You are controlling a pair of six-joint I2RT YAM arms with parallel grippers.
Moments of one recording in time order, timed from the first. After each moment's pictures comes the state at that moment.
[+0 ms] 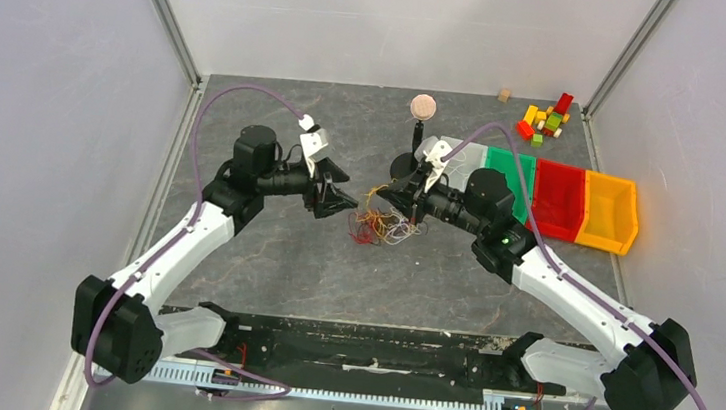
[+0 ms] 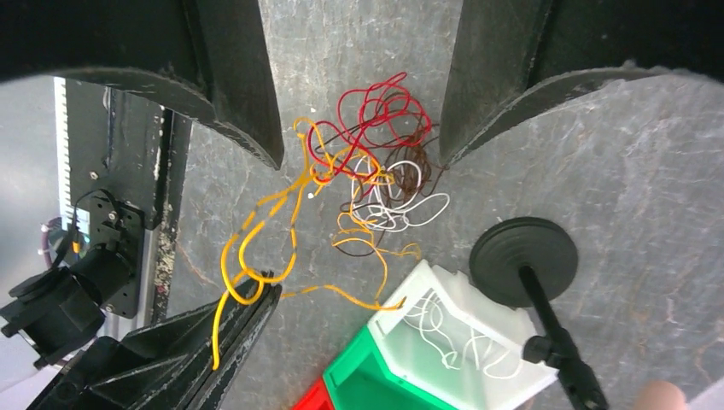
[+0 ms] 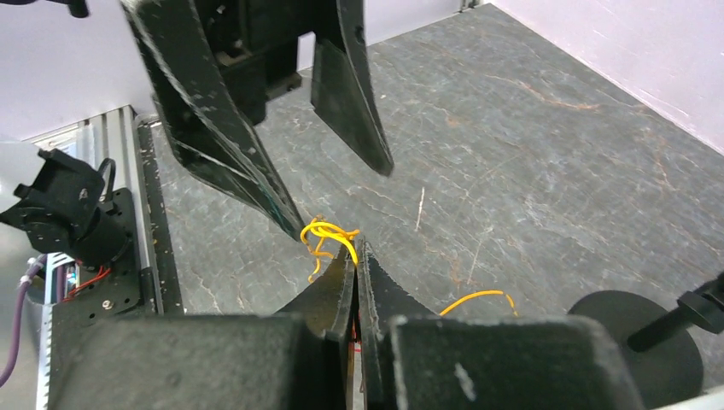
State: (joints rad) left arm -0.36 1.15 0.89 -0.07 0.85 0.15; right arm 0.67 1.15 0.84 0.25 -0.45 0.05
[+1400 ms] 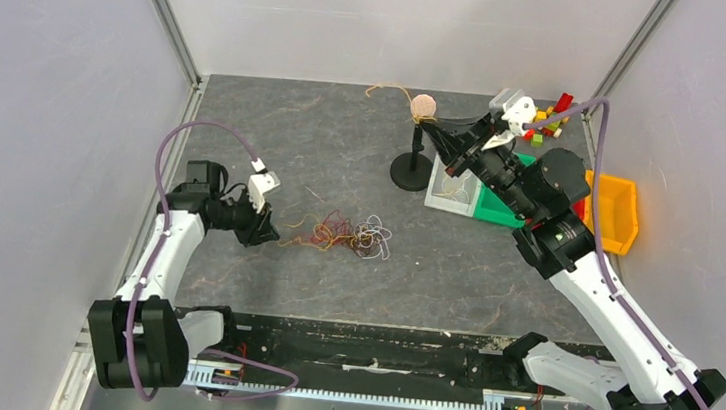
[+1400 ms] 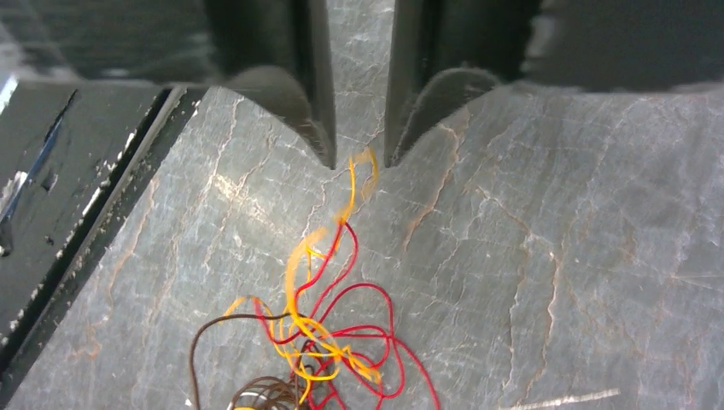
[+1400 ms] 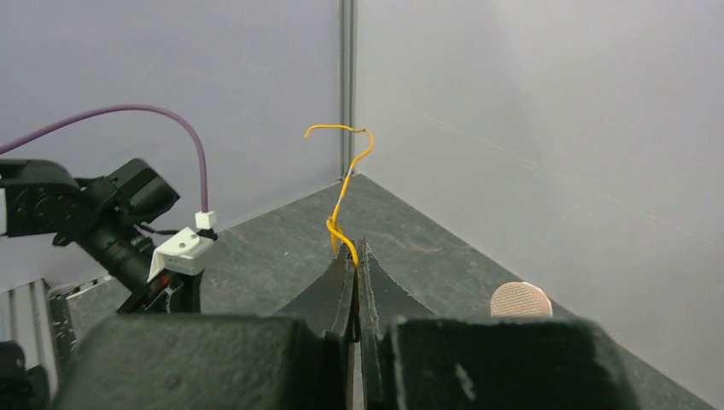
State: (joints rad) left arm 0.11 1.11 0.73 -0.75 0.79 0.79; right arm 0.60 1.03 1.14 0.19 -0.25 0.03
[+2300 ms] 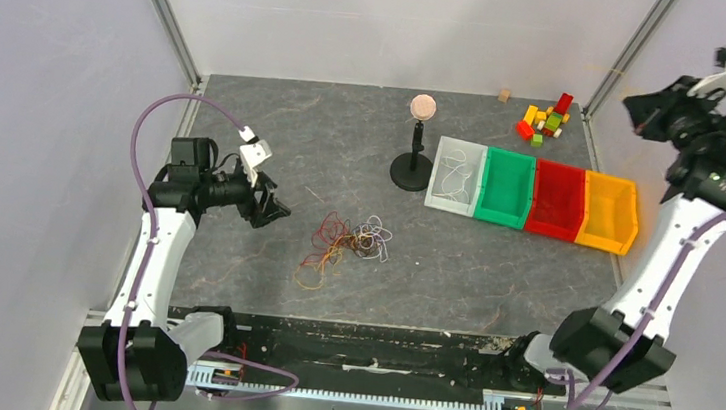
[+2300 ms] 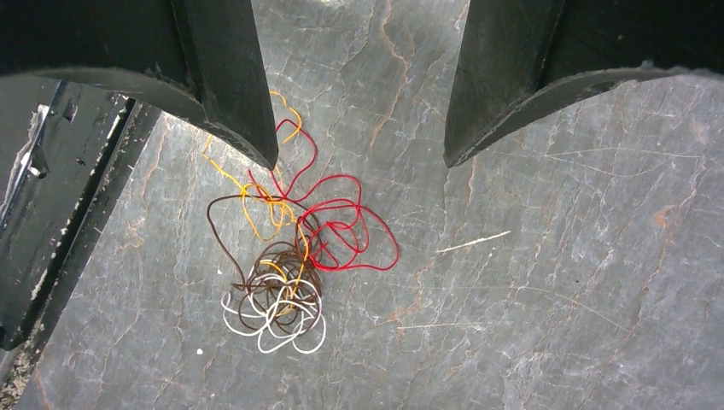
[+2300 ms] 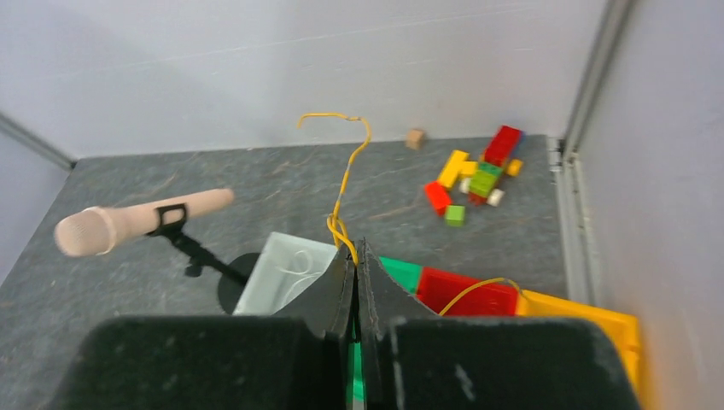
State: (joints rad) left arm 0.09 1.05 0.94 -0.74 0.91 0.69; right arm -0.52 1.32 1.62 -0.46 -0.72 0.13
